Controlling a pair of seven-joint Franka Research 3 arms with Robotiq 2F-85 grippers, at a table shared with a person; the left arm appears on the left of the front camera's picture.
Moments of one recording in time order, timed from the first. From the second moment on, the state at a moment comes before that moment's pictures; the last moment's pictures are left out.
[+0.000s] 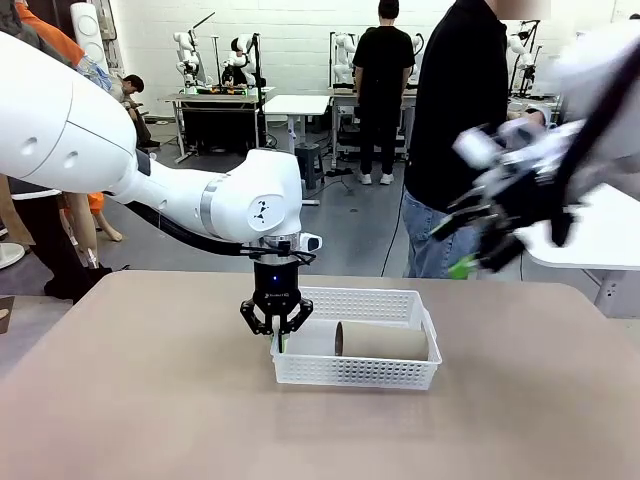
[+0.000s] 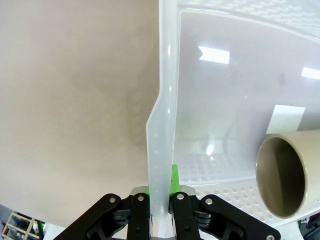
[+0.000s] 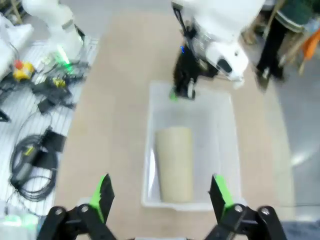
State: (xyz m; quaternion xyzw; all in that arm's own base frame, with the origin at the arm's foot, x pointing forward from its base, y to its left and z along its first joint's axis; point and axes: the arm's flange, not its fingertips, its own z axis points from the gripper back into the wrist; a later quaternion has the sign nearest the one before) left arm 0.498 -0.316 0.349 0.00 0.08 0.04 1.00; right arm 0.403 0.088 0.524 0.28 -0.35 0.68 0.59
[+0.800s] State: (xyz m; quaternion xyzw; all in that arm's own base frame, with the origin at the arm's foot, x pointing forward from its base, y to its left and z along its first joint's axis) left arm 0.498 -0.317 0.349 0.00 0.08 0.04 1.00; right arm 0.353 -0.203 0.396 0.44 -0.51 0.57 0.48
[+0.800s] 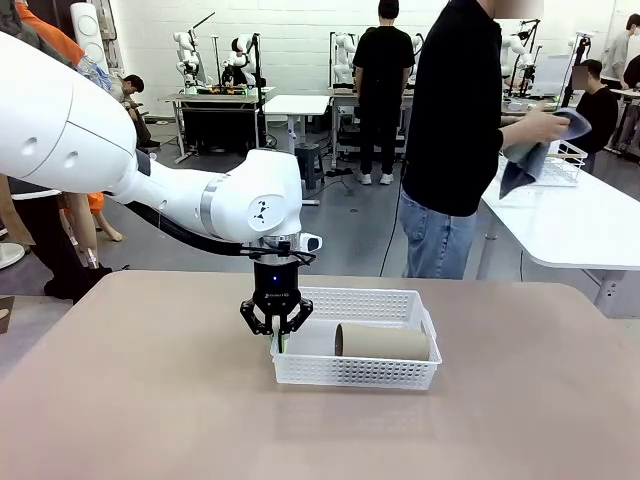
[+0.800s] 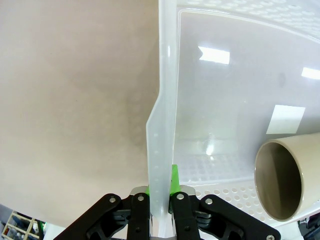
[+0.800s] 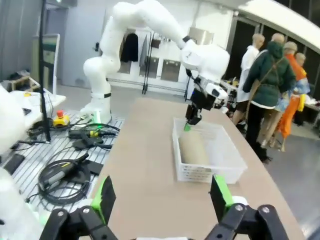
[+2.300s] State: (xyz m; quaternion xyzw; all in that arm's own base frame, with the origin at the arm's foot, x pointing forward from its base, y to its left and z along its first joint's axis) left arm 0.498 -0.317 0.349 0.00 0.08 0.04 1.00; right arm 0.375 -0.208 0.385 0.45 -0.50 0.56 0.48
